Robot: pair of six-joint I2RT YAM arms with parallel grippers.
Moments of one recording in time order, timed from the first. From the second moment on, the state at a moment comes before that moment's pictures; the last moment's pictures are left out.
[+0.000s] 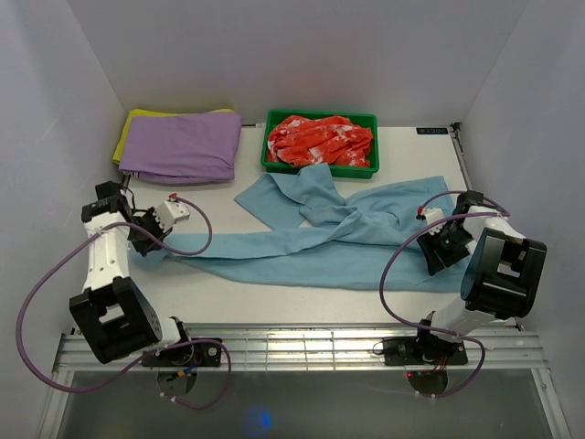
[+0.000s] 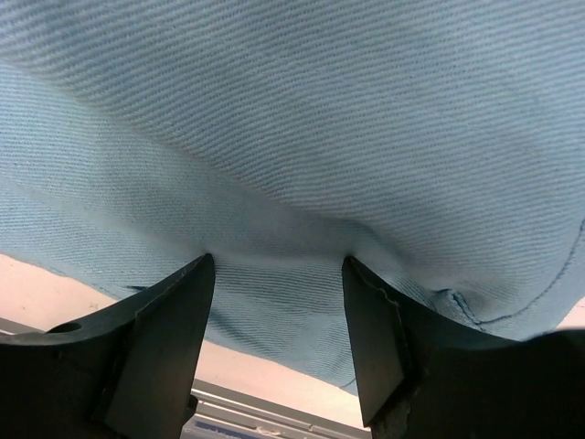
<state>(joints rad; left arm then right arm) 0.39 1.32 1.02 -1.00 0.41 1.35 -0.30 1.57 0.89 -0.83 -0.17 -0.83</state>
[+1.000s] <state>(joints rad) 0.52 2.06 1.85 -1.12 0.56 0.63 -0.30 1.52 0.87 -0.76 -0.10 -0.88</state>
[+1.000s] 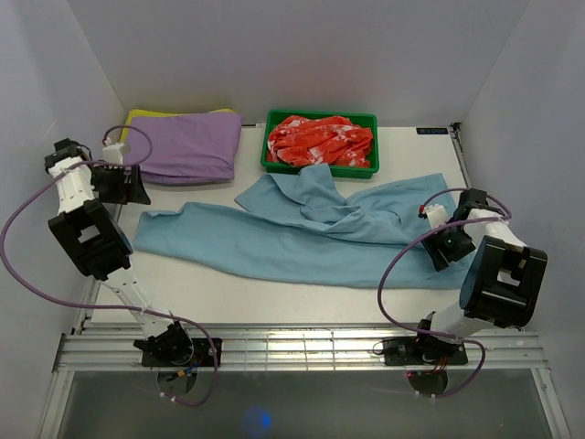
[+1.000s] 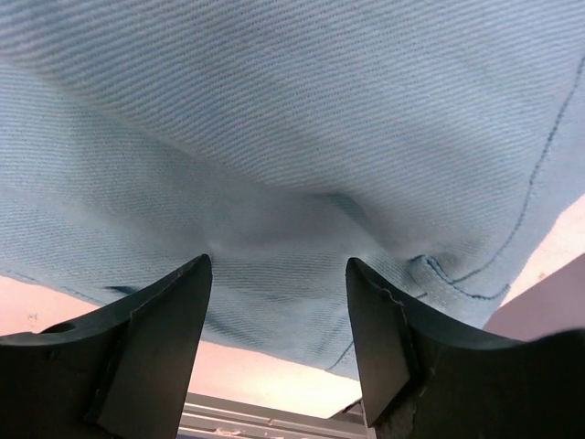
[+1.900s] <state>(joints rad) 0.54 1.94 1.32 -0.71 0.39 0.65 -0.24 1.47 0.78 -0.74 -0.10 -0.92</state>
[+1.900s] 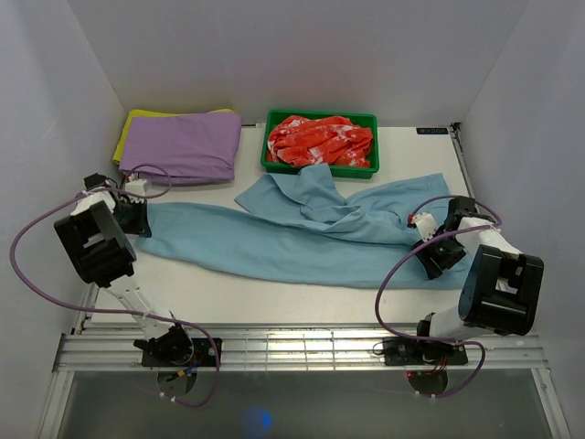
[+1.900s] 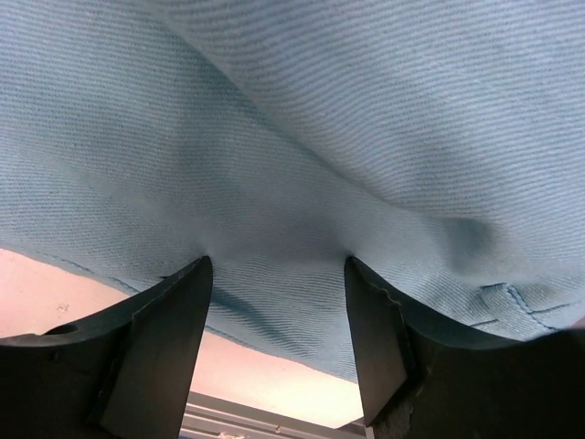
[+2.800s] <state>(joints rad) 0.66 1.79 1.15 -1.09 0.15 0.78 -0.23 1.28 0.60 -0.64 0.11 -1.14</state>
